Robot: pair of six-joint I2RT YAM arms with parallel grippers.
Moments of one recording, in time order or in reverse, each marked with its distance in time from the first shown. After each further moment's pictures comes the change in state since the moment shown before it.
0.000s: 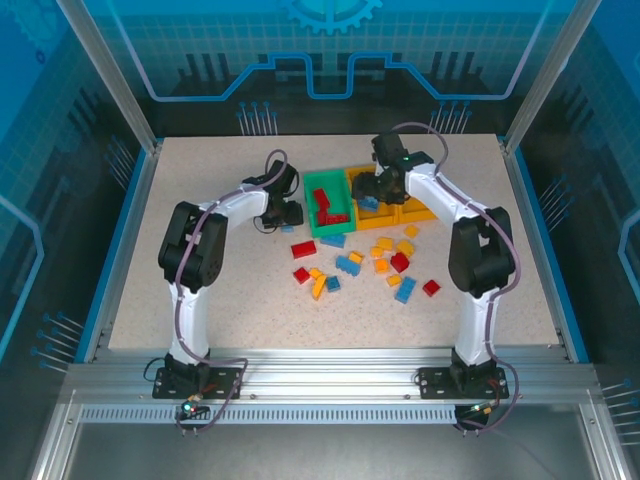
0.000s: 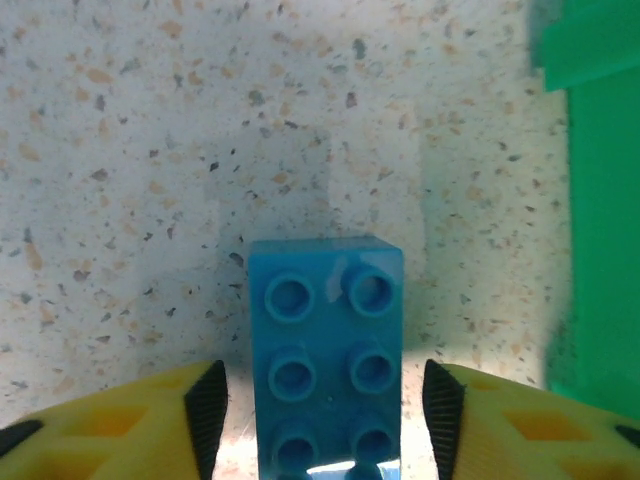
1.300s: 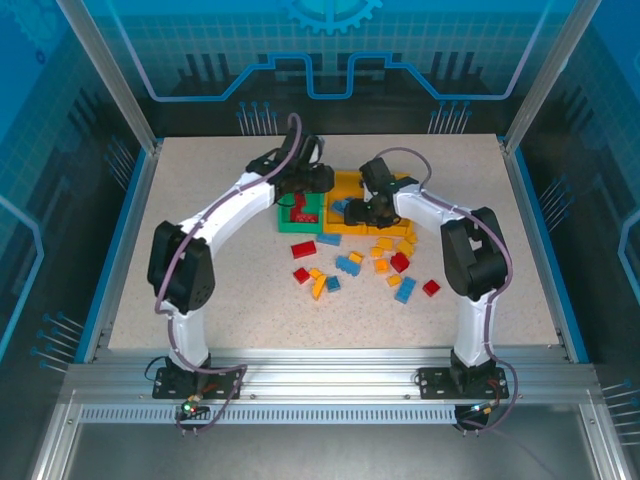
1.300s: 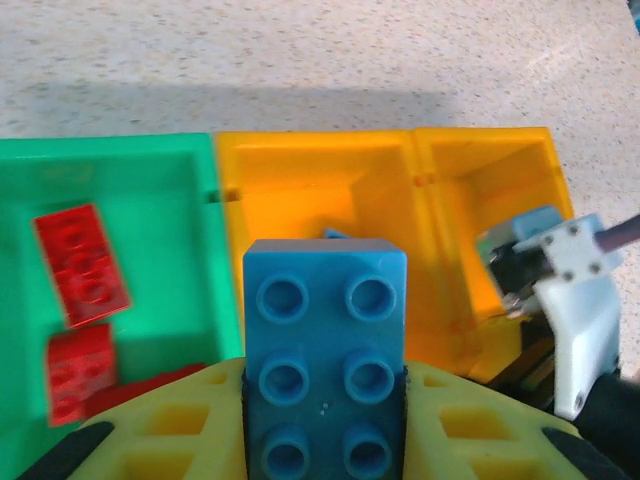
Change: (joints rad) left arm -0.157 -0.164 0.224 0.027 0.069 0.021; right arm 0.077 -0.001 -0.231 0.165 -0.040 -0.004
